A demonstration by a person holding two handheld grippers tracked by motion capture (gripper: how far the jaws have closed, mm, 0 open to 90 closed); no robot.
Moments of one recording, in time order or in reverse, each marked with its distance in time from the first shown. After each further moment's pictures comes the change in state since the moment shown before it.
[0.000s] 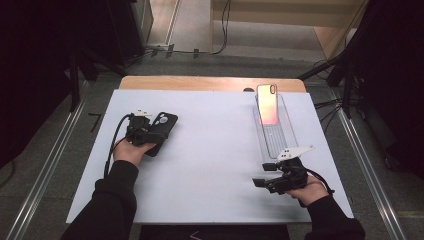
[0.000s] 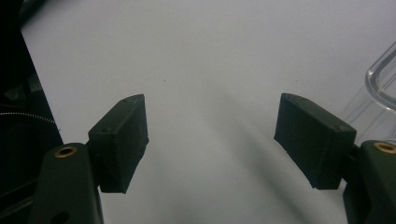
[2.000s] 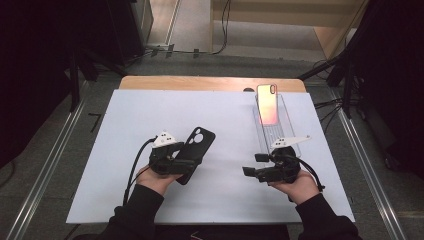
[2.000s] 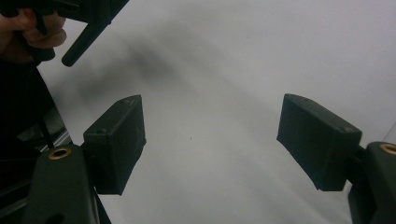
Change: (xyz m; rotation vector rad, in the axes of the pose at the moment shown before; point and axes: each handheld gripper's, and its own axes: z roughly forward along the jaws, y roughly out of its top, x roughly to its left) left arm -0.129 -0.029 -0.046 -0.185 -0.236 0.068; right arm 0.021 0.040 -0.002 -0.077 0.002 0.107
